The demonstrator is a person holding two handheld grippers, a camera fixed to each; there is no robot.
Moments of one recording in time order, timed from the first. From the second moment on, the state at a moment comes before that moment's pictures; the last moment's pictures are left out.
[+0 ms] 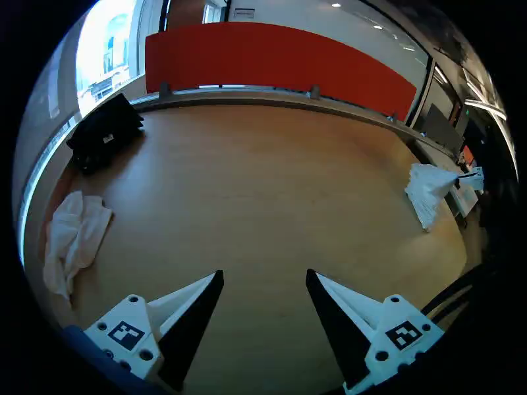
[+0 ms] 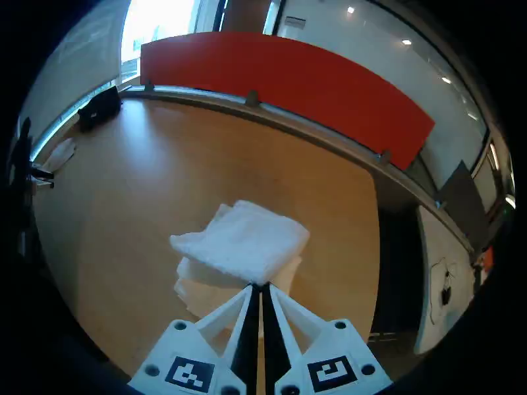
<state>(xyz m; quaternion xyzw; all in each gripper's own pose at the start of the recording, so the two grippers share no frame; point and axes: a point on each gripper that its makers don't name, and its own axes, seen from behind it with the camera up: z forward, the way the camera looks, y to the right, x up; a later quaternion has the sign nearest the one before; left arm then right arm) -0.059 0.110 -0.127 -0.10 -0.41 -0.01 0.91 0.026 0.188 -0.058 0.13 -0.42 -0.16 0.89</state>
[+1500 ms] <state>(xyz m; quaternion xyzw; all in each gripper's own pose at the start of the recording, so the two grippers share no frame) -0.062 0.101 -0.133 -0.09 -0.41 0.00 0.91 -0.083 0.226 -0.085 0.06 -0.52 -0.12 0.85</state>
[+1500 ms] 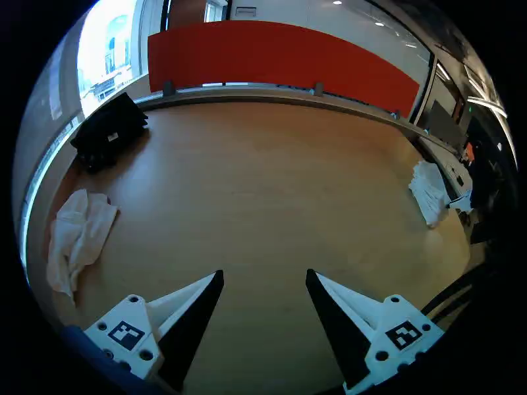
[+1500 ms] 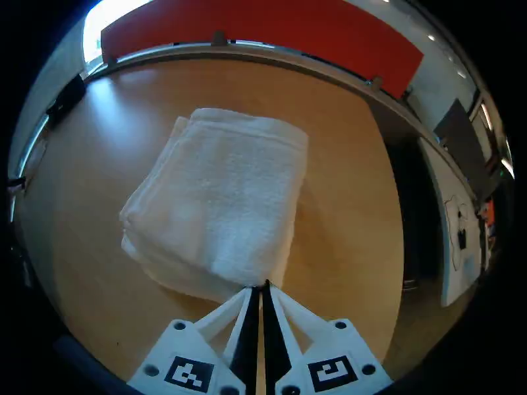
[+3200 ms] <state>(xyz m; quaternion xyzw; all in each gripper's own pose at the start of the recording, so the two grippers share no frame) -0.063 0.088 -0.142 -0.08 -0.41 -0.02 0.91 -0.052 0.107 -0.067 0.16 -0.45 -0.14 0.87</state>
